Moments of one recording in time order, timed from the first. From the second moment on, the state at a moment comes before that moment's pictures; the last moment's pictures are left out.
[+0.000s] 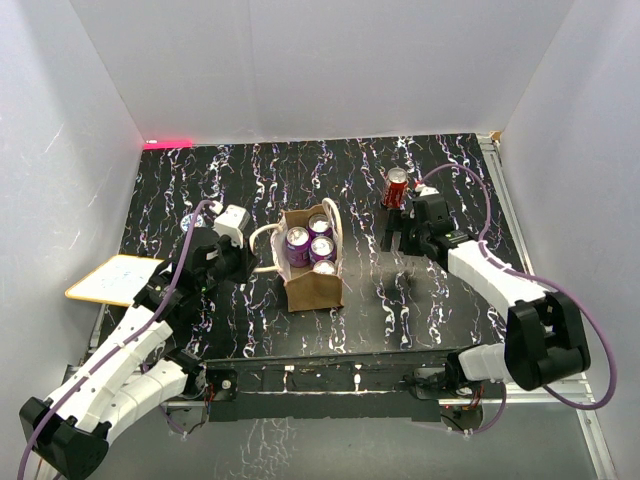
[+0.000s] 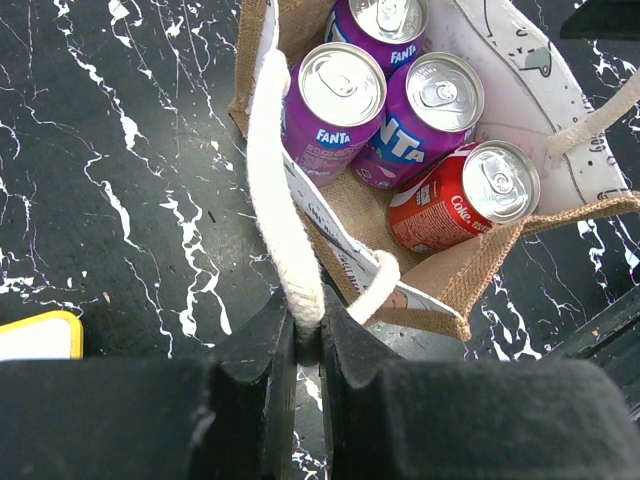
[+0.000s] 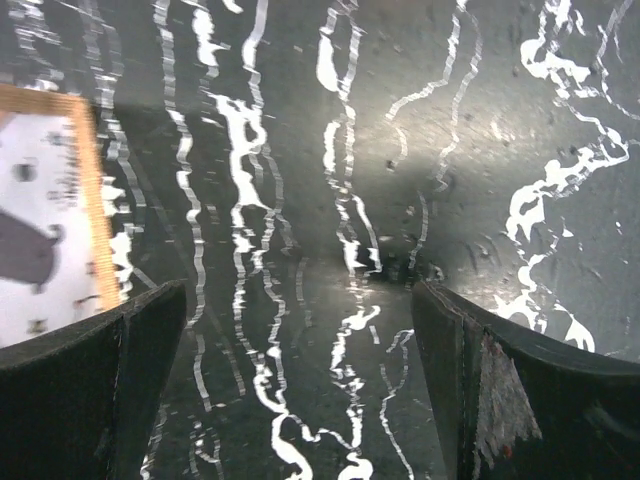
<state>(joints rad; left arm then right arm) -0.53 0.80 0.73 -0.46 0.04 -0.18 0.28 1.35 0.81 -0.30 0.02 0.36</state>
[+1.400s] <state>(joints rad) -0.53 0.77 0.73 -0.46 0.04 -0.18 0.84 1.78 1.52 -0.51 -0.12 -0.45</state>
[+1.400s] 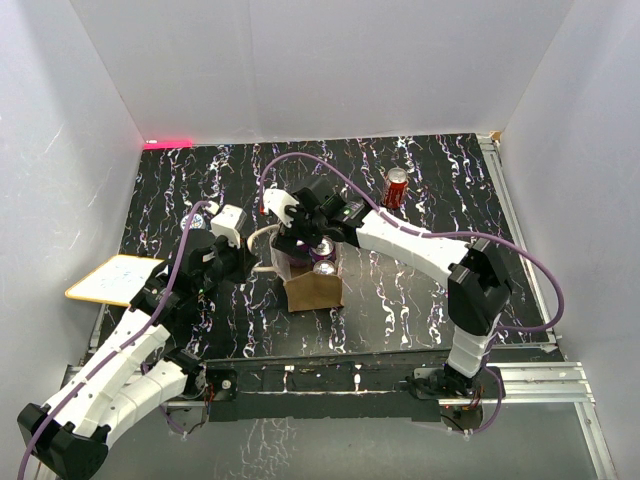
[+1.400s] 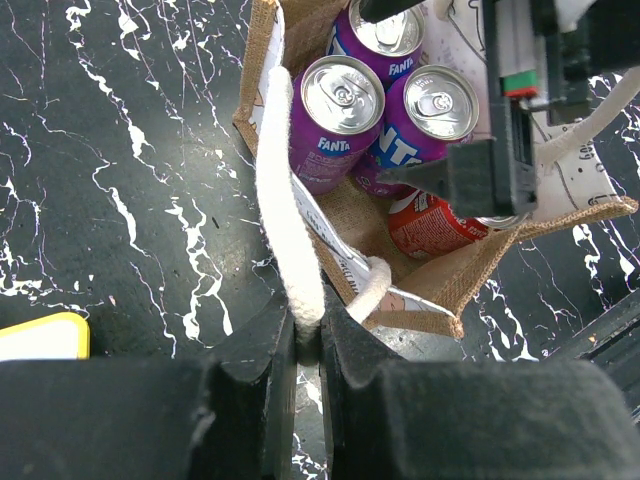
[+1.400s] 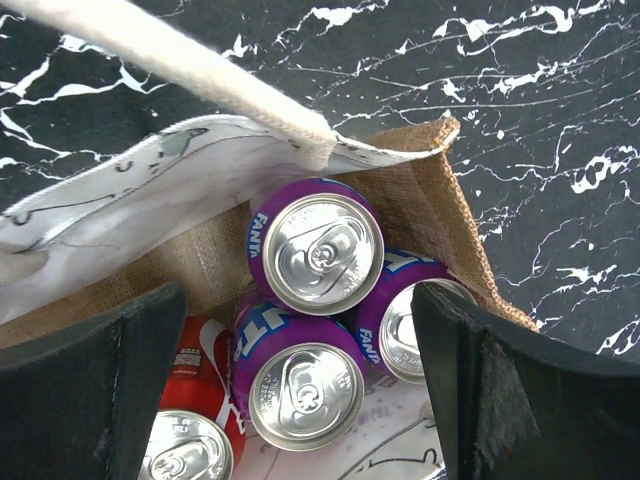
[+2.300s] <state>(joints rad) -0.52 0.77 0.73 -0.46 0.04 -0.18 0.82 2.02 1.62 -0.48 -0.11 -0.49</state>
